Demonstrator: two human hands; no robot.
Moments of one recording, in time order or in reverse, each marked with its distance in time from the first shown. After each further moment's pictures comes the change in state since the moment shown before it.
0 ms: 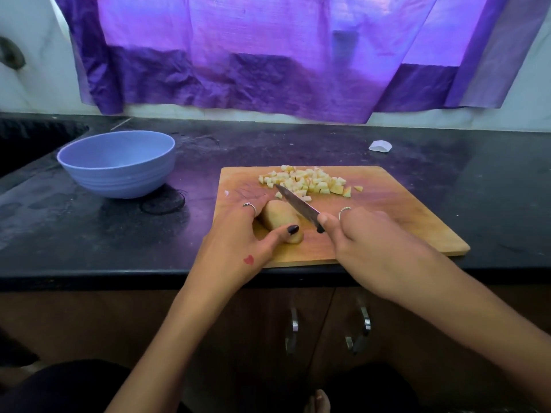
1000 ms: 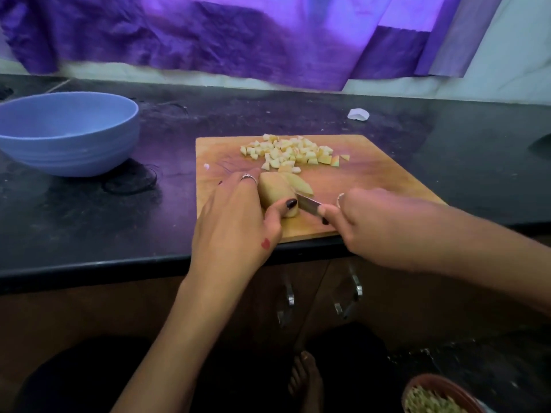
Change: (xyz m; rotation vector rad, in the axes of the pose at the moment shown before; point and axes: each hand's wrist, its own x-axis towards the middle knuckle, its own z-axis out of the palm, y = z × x) left_hand -0.001 0.002 0.010 0.110 0.026 -0.048; right_hand 0.005 -0.012 -0.004 -0.112 -0.158 0.150
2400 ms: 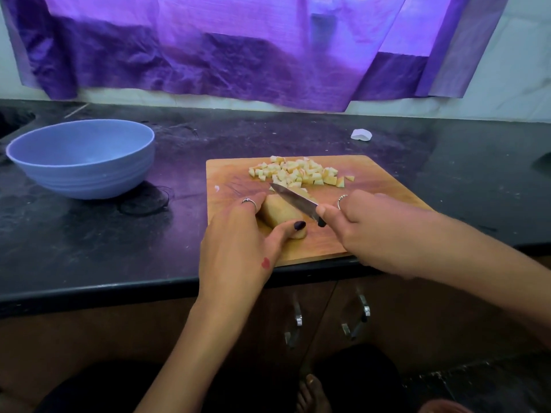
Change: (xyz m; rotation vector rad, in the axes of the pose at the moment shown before) left_hand -0.004 0.003 -0.009 -0.071 0.067 -0.039; right_hand -0.002 -0.014 -0.008 0.092 0.116 -0.073
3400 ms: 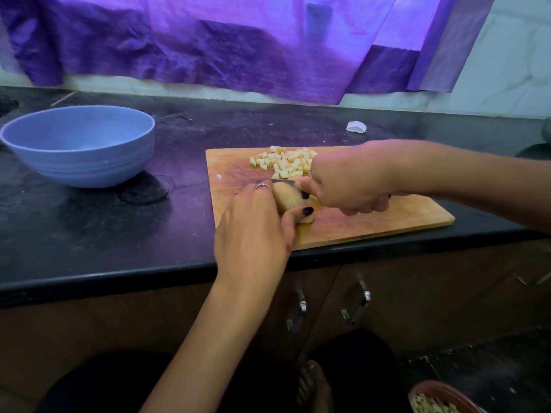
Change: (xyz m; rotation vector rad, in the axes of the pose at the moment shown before) left_hand -0.001 0.002 0.007 0.044 -0.001 -0.018; right_hand 0.052 -0.025 -0.012 -0.378 -0.248 0.042
